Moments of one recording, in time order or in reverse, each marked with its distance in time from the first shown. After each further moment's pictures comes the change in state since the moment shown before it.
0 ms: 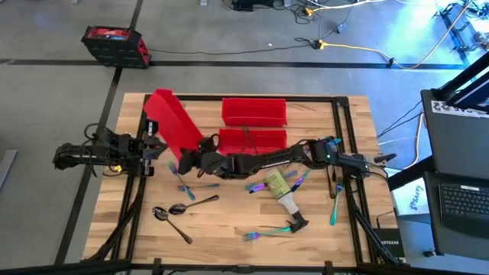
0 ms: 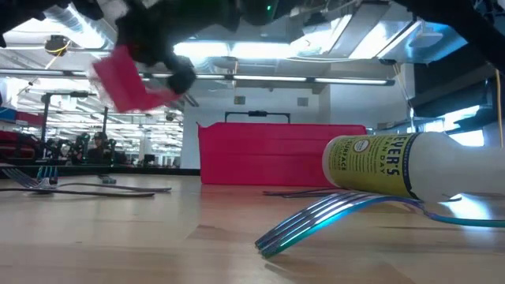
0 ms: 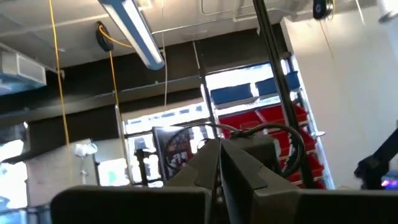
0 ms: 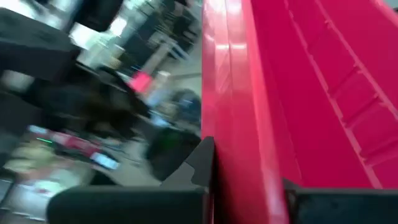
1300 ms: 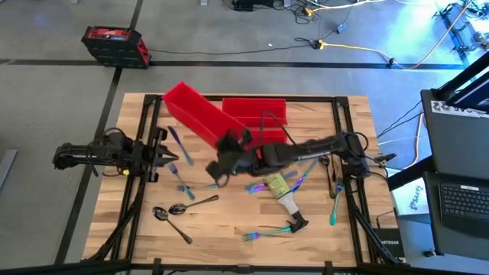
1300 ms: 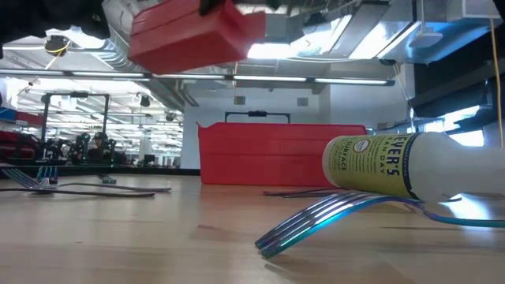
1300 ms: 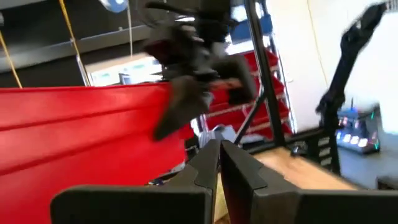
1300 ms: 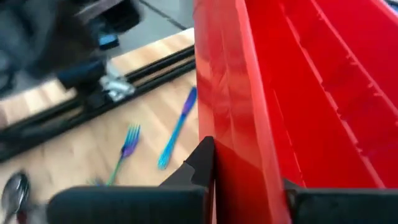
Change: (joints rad) left arm -0.002 0.002 -0.007 -0.249 0.076 0.020; right arm 0.088 -0.356 0.001 -0.869 0.131 -0.351
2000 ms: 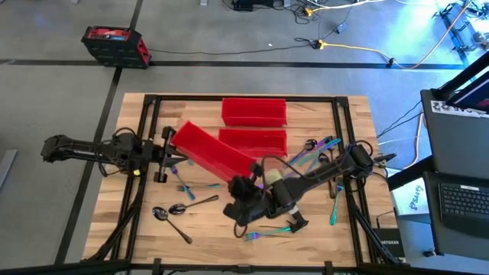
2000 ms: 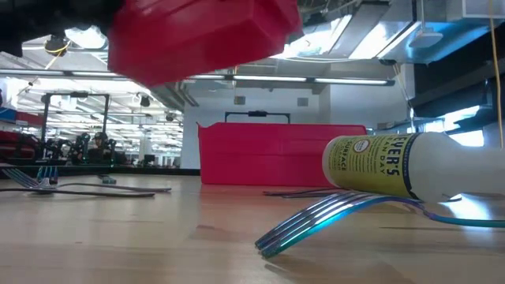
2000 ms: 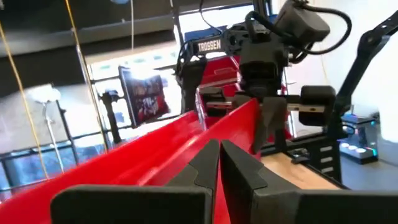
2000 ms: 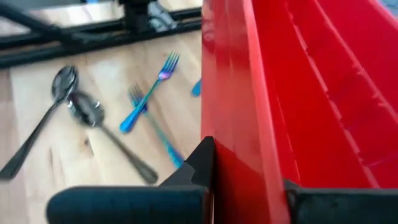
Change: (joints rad) left arm -0.009 0.317 0.000 0.309 -0.019 -0.046; right arm 0.246 -0.013 -0.145 -0.085 0.063 0.109
